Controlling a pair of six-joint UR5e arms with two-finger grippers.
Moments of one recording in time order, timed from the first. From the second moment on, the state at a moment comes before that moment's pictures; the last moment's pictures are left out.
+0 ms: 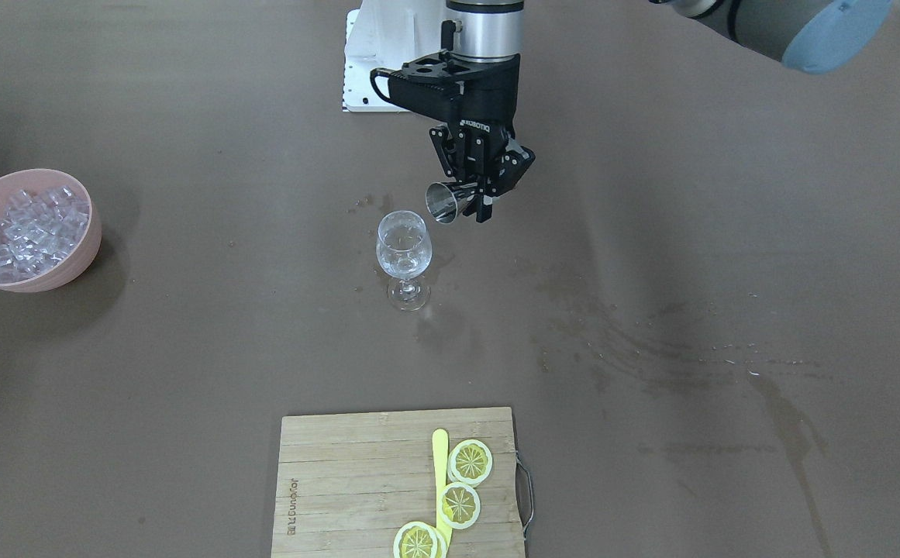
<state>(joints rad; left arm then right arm) -0.55 -2.30 -1.94 -1.46 -1.45 -0.43 1.49 -1.46 1.64 -1.79 2.37 0.02</state>
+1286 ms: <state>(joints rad) -0.68 -1.81 -1.88 -2.21 -1.26 -0.87 1.49 -1.47 1.72 -1.79 2.37 0.04</state>
